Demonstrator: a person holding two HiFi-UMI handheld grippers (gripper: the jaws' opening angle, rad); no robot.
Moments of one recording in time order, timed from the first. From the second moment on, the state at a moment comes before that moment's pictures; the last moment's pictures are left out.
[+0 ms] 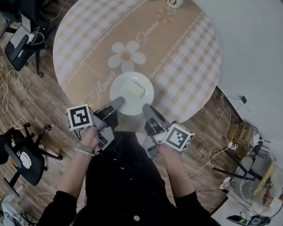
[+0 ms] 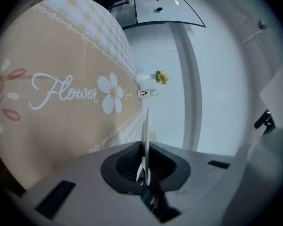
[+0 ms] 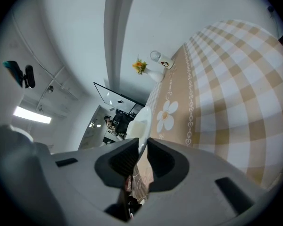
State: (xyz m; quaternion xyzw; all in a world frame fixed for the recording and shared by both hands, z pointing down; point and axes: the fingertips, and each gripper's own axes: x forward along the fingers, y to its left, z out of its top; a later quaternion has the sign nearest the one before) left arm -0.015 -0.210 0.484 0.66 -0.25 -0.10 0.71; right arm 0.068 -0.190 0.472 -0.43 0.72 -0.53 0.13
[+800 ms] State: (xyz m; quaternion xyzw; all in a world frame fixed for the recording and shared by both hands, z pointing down) left arm -0.008 -0.235 0.562 0.64 -0.25 -0.09 0.72; right arm 0.074 -0.212 0.547 -0.45 0.69 -0.56 0.07
